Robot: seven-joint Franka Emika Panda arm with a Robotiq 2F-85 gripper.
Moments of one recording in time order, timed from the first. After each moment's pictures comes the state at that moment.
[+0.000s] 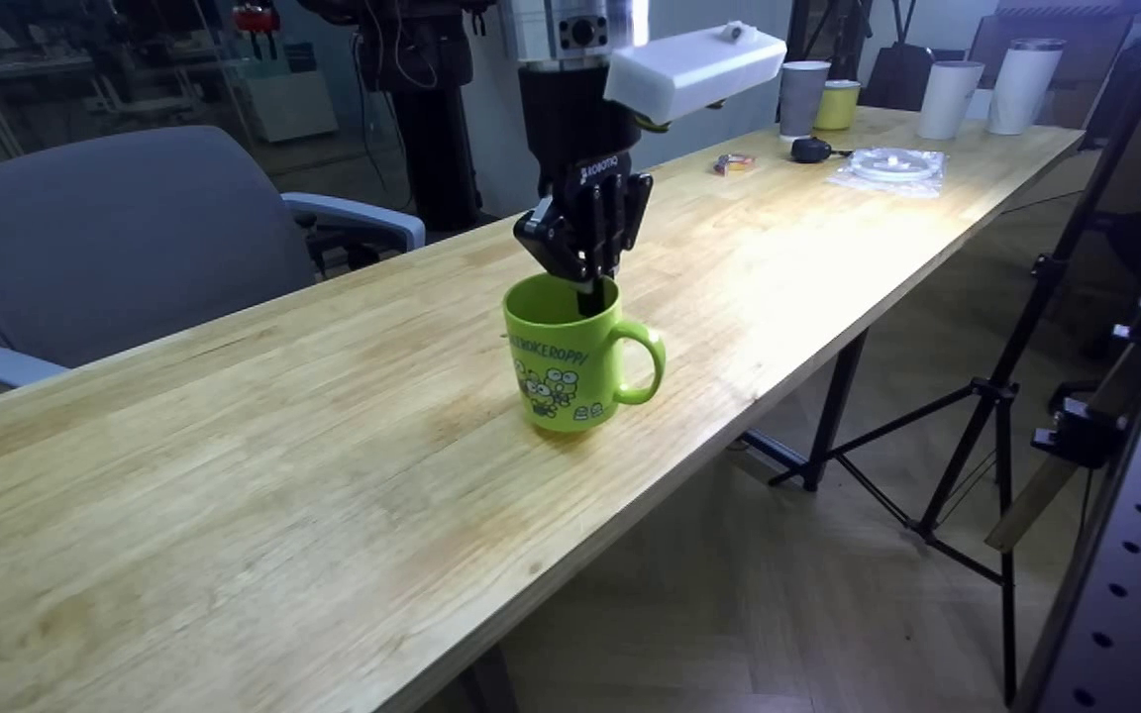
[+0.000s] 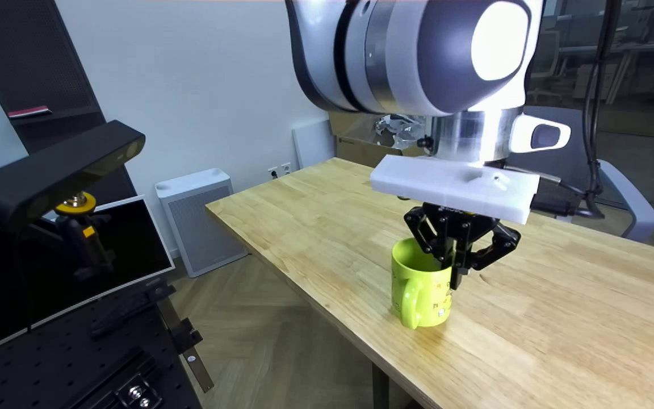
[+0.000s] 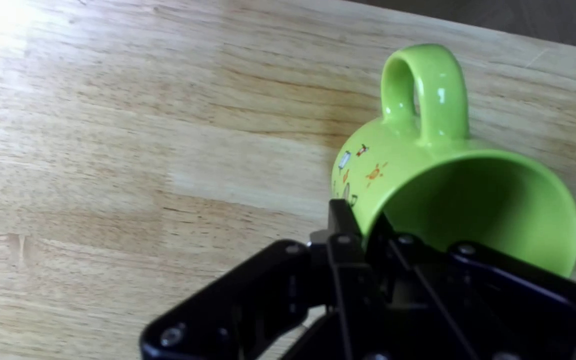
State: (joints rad) arm -0.07 0.37 -0.01 -2.43 -0.06 2.80 -0.19
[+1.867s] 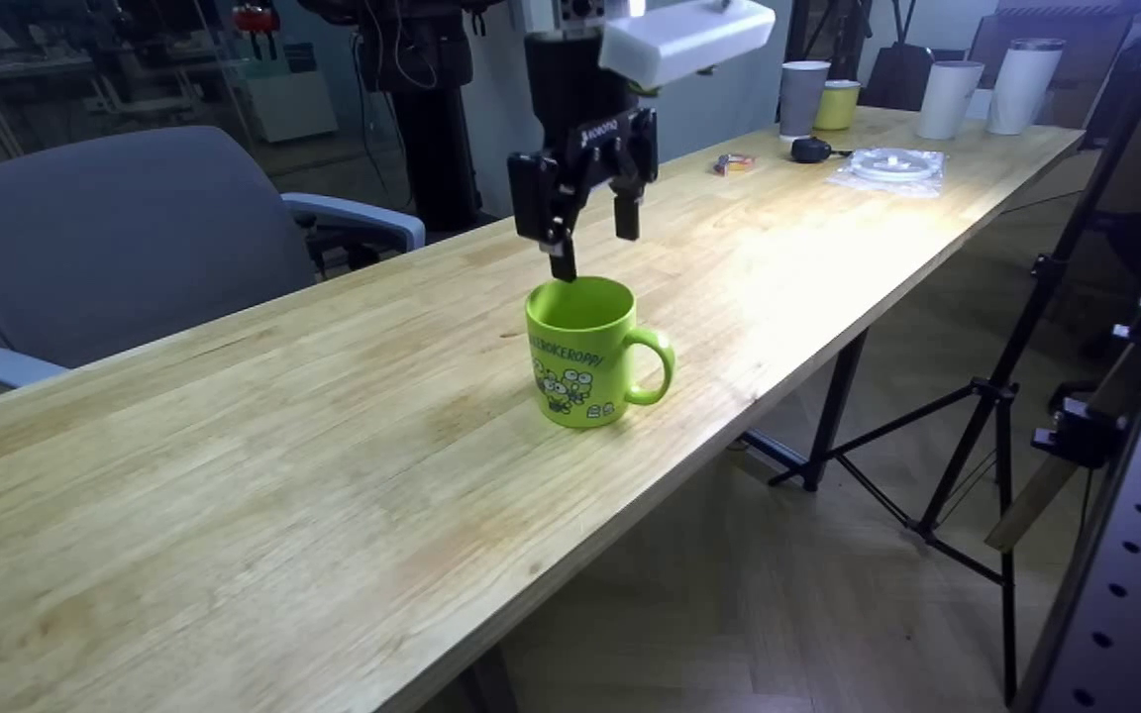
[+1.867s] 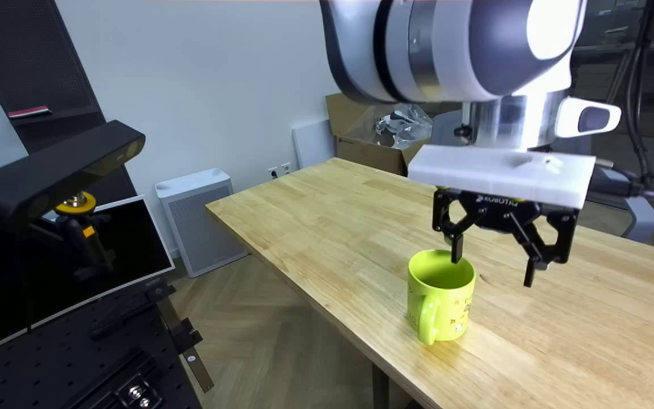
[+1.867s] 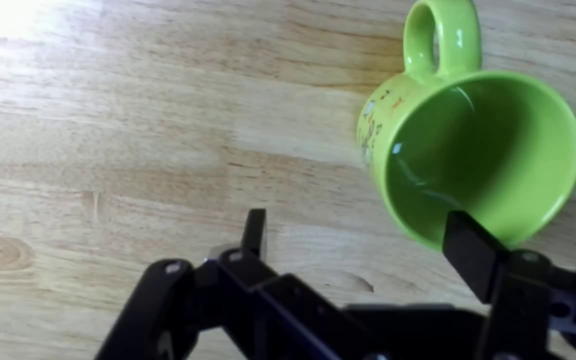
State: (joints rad) arm -0.05 0.39 -0.09 -2.35 -0.08 2.76 -0.18
